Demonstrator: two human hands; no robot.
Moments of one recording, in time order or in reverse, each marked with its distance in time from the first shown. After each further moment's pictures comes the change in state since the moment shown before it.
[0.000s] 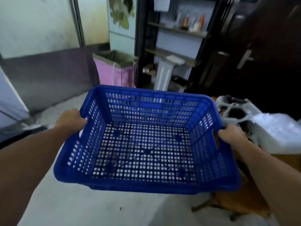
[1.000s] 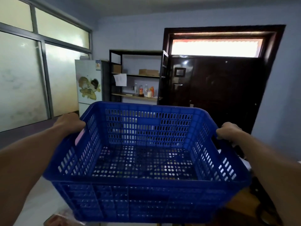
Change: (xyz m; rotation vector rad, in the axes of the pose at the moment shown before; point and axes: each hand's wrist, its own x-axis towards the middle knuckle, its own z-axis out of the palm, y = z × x) left_hand -0.068 0.227 -0.211 -0.049 0.100 0.290; right_hand -0.050 0.077 -0.320 0.123 0.159 0.115
